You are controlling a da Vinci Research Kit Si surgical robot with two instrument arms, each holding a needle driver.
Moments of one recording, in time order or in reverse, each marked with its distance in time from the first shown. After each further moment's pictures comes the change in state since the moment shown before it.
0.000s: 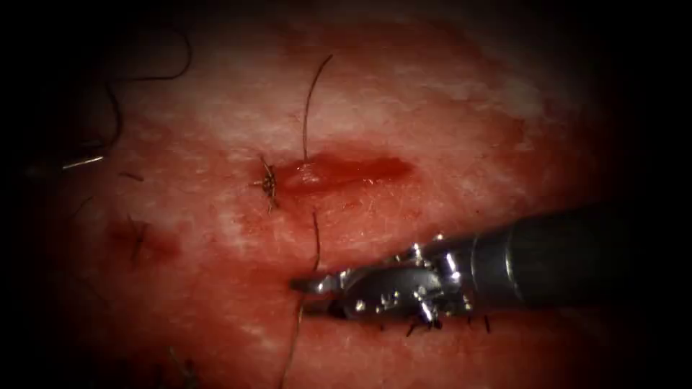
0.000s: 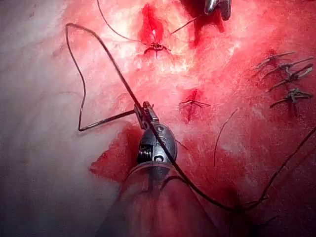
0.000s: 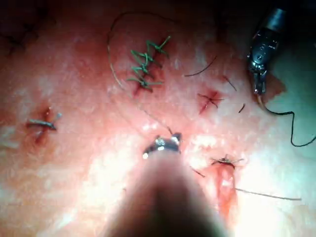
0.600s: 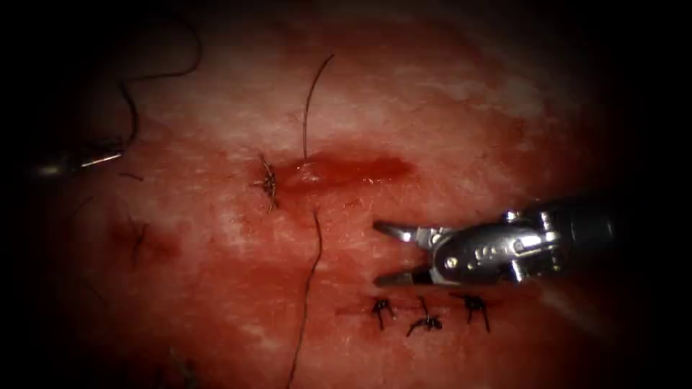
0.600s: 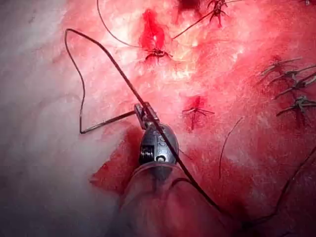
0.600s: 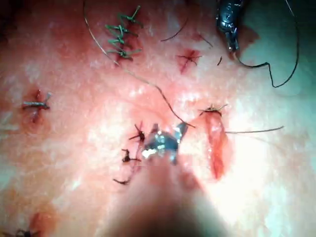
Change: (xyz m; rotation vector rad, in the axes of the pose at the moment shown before) right arm -0.006 0.003 -0.008 -0.264 0.108 0.378; left arm 0.000 0.000 0.003 0.018 0.000 -0.100
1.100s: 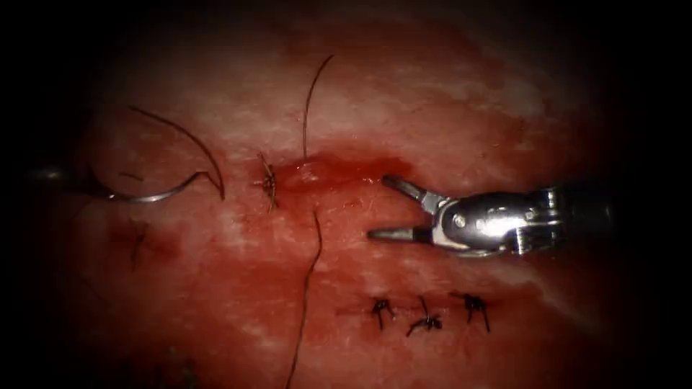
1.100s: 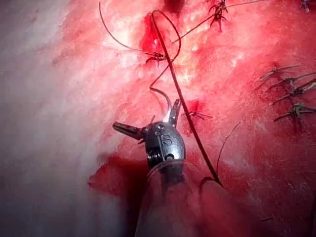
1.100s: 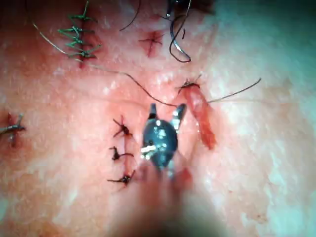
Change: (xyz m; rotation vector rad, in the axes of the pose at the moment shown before) right arm -0.001 0.005 0.002 -0.134 0.110 0.333; left arm 0.001 0.001 -0.001 0.047 -0.013 -0.153
